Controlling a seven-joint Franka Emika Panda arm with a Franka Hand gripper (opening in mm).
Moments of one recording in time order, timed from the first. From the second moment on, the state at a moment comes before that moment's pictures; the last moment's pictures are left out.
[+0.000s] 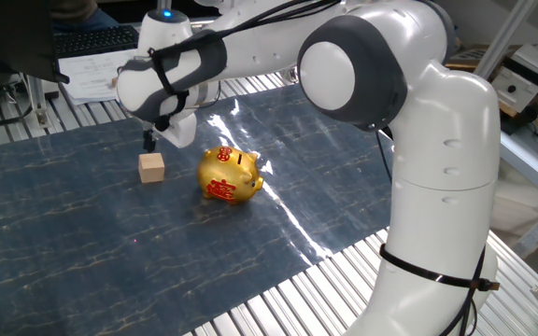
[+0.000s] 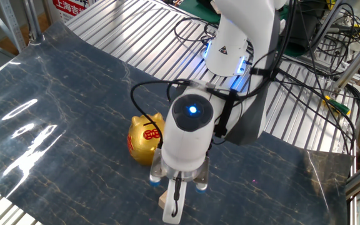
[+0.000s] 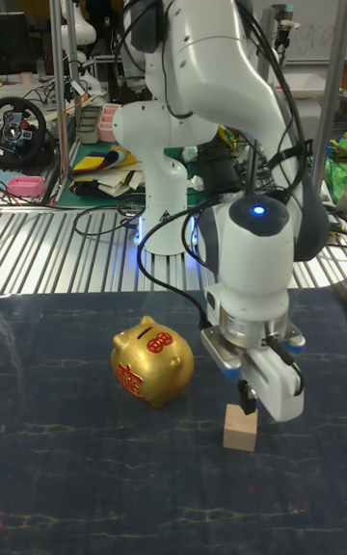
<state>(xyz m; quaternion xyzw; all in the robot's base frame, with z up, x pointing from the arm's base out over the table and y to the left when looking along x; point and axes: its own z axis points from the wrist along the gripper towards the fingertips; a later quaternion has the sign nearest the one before) 0.621 0.127 0.137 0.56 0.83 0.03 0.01</state>
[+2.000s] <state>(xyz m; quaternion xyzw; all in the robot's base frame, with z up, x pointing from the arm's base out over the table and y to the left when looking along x) 0.625 0.131 0.136 0.52 0.85 0.01 0.00</state>
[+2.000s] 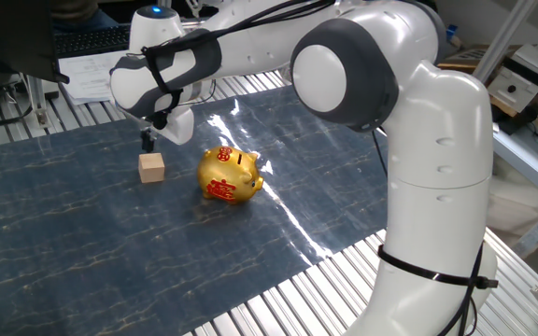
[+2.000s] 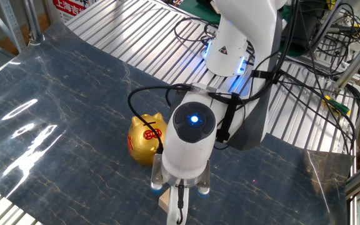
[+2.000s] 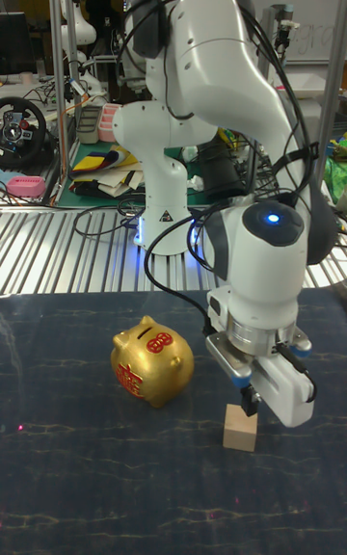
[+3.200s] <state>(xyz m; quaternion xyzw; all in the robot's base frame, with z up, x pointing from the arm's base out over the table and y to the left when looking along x) 0.664 0.132 0.112 0.54 0.84 0.02 0.03</state>
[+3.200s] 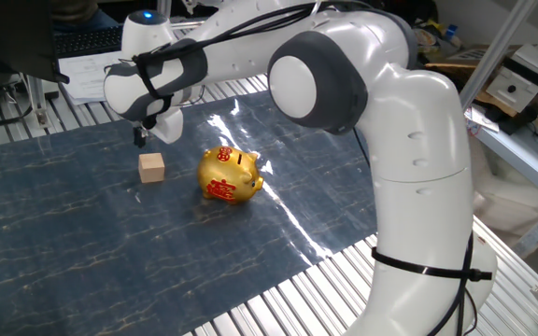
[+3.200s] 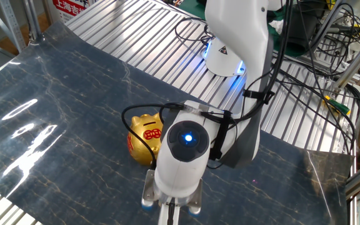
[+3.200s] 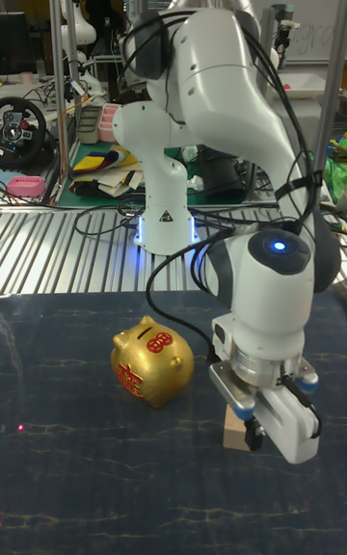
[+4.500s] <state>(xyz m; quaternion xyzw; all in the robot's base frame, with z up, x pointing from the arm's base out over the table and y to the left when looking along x) 0.618 0.127 0.087 0.51 0.86 0.01 0.04</state>
